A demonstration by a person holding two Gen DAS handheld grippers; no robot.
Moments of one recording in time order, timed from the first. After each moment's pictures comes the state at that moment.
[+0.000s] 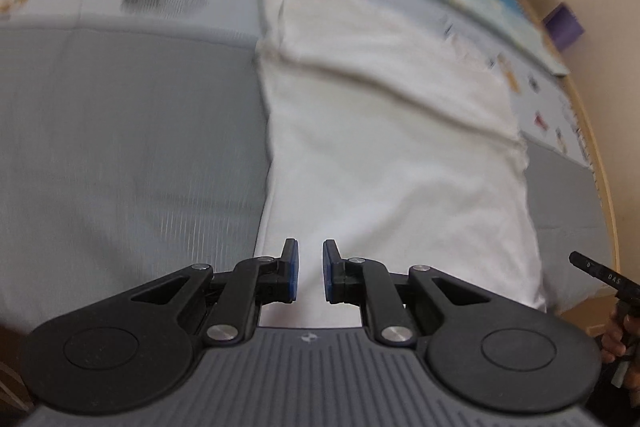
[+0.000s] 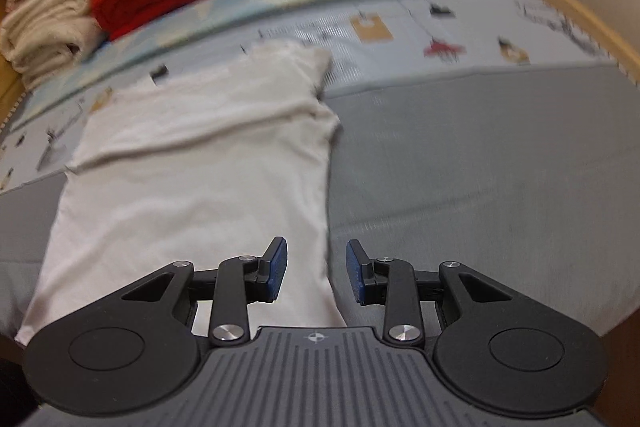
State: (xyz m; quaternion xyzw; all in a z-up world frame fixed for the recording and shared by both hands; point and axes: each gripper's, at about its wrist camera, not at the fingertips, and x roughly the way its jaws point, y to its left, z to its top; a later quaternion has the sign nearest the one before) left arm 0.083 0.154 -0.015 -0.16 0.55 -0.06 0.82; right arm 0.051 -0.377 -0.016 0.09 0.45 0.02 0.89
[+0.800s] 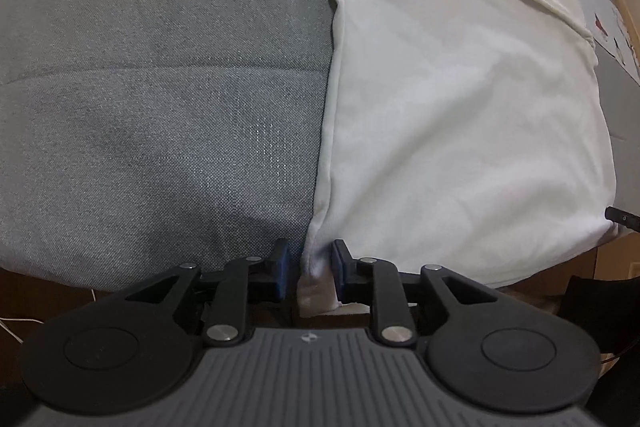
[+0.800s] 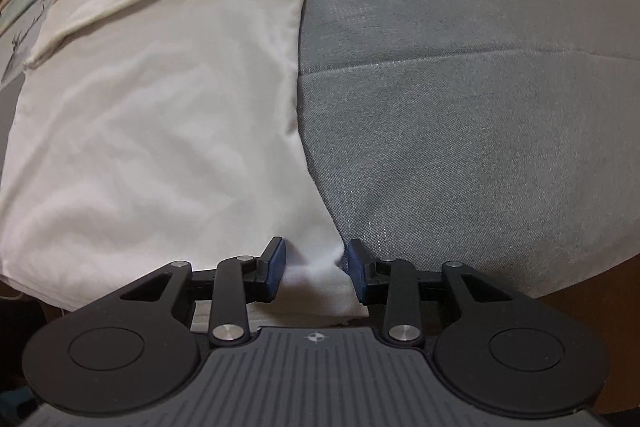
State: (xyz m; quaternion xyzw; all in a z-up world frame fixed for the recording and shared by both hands) left arm 0.063 0.163 -0.086 -0.08 0.66 -0.04 0.75; right arm 0.050 -0.376 -0.084 0.07 0.60 0.03 0.79
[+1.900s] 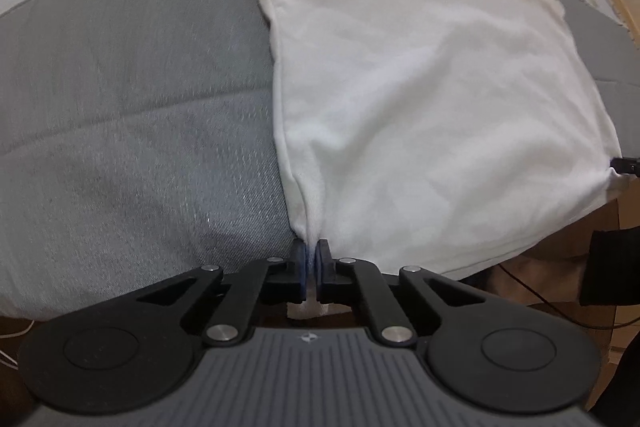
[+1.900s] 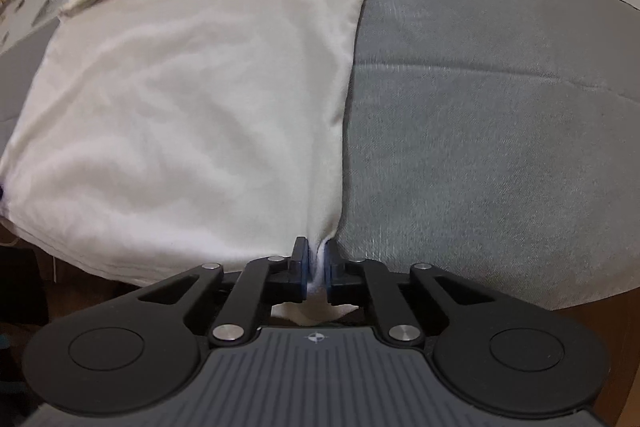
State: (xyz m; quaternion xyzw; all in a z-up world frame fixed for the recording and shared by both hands) left arm 0.055 0.109 -0.059 0.00 0.62 -0.08 0.78; right arm 0.045 -0.355 -0.073 0.01 0.60 0.08 0.80
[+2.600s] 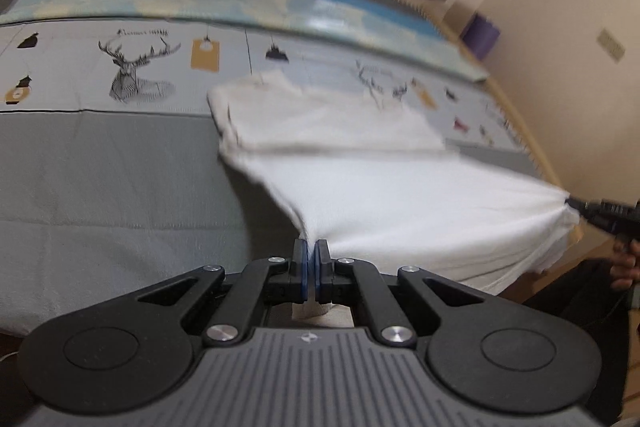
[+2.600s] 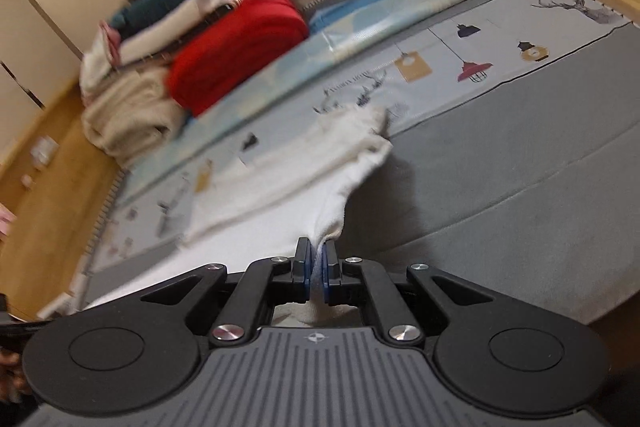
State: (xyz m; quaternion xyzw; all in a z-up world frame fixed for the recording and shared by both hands) left arm -0.023 0.154 0.115 -0.13 0.44 -0.13 0.88; right arm -0.001 -0.445 0.078 0.26 0.38 0.13 0.88
